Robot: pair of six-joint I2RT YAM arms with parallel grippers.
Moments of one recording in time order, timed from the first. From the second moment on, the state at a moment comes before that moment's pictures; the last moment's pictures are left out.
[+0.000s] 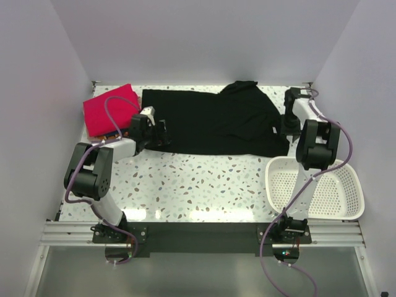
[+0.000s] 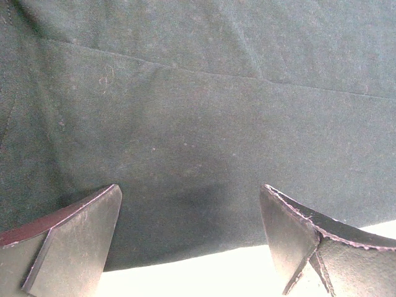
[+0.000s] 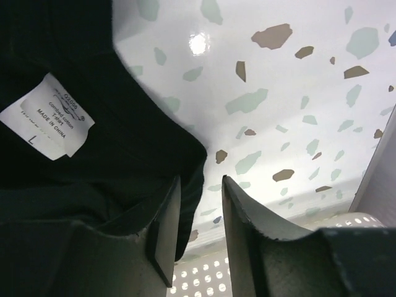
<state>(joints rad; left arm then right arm) -0.20 1.72 0.85 0.14 0.13 -0.36 -0.11 2.14 1.69 -0.96 0.28 0.04</state>
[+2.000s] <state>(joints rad) -0.32 1.75 0.92 0.05 0.10 -0.39 0.13 2.11 1.58 -0.77 -0.21 0.19</state>
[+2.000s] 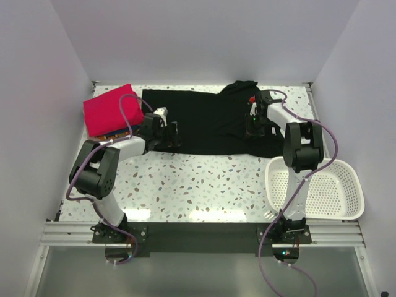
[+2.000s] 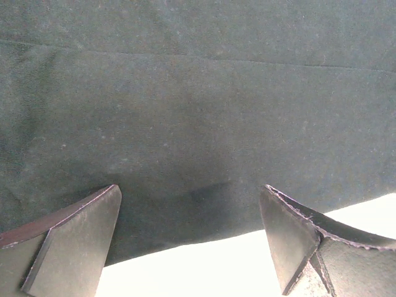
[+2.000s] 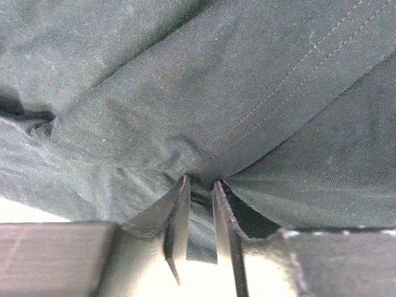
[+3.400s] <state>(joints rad) -0.33 1.75 0.93 0.05 0.09 -0.38 0.15 2.28 1.99 -0.74 -0.23 0.27</state>
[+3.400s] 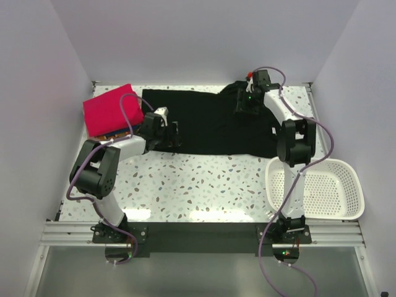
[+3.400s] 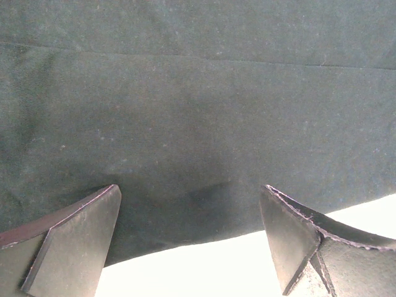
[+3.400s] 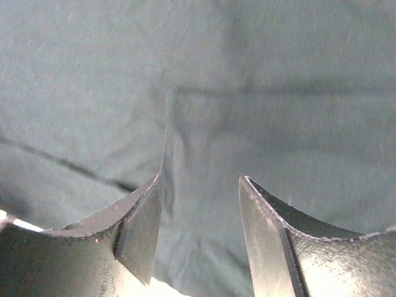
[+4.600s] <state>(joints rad) -0.46 1.64 0.70 0.26 0.04 -0.41 0.03 1.99 1.39 -0.61 -0.33 0.29</state>
